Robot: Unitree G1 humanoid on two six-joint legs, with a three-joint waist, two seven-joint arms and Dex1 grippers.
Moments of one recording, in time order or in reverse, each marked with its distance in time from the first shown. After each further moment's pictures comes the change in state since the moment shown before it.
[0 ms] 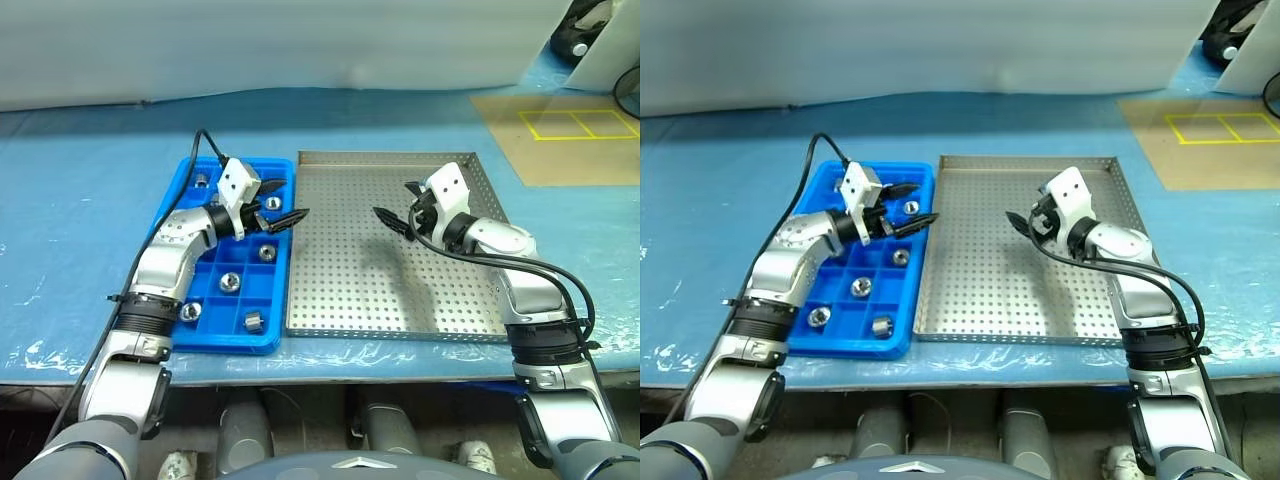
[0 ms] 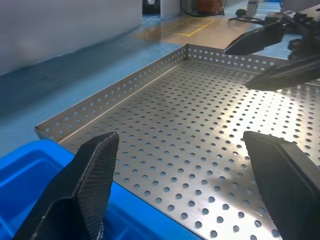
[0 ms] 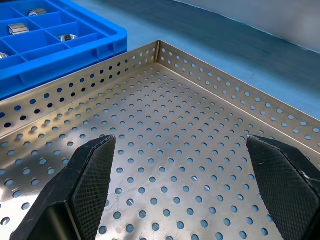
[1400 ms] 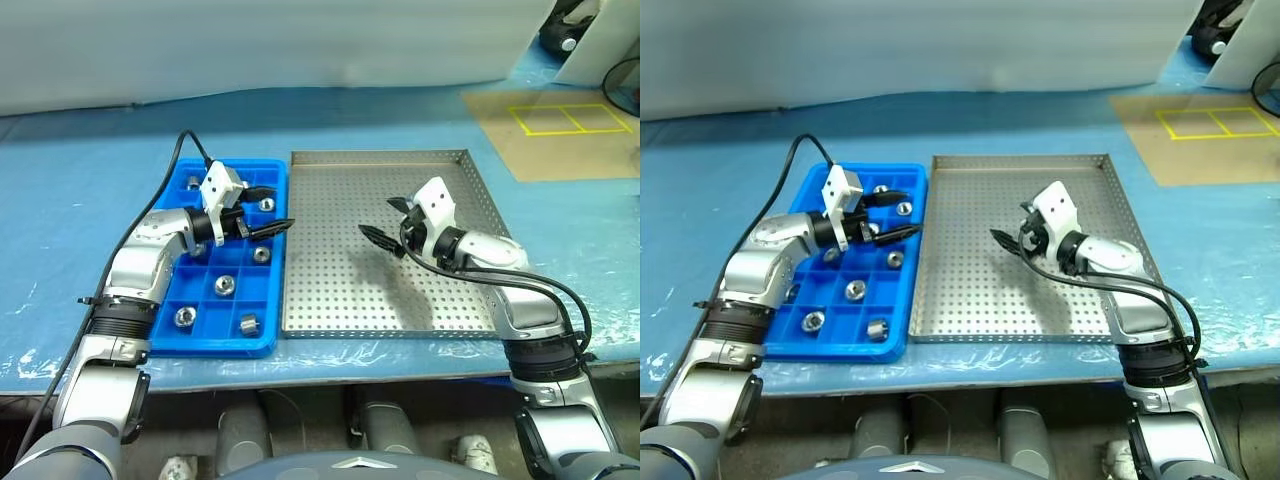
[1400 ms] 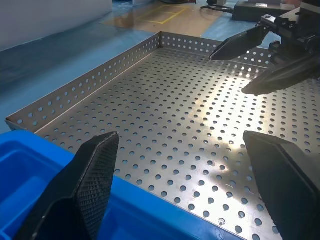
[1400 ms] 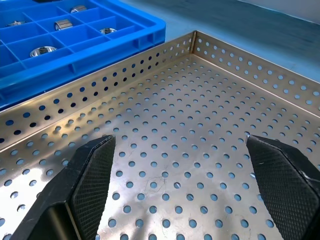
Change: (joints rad) left arm 0.013 0.099 0.017 -0.014 -0.045 0.042 -0.116; right arm 0.069 0.014 0.037 -0.101 0.040 0.051 0.041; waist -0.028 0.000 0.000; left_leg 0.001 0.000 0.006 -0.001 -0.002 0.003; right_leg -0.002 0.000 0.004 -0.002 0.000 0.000
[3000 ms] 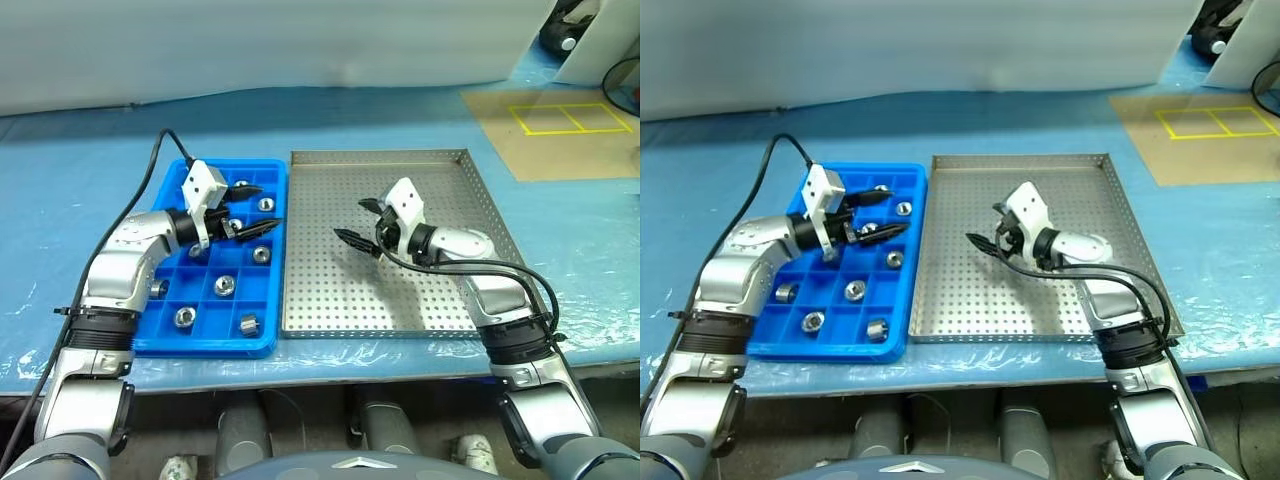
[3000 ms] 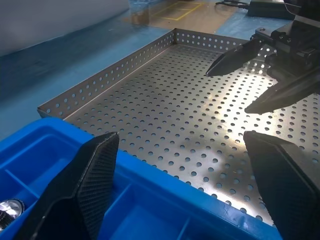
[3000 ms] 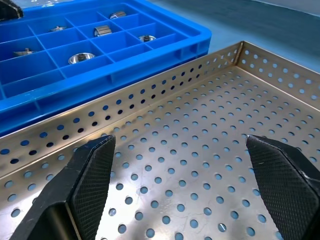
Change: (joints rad) left arm 0.079 0.063 0.055 -0.129 -0.023 0.068 0.041; right arm -0.095 0.056 0.107 0.137 -0.006 -0.088 0.063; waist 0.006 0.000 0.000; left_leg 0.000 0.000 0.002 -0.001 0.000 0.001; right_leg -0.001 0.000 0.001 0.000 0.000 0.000
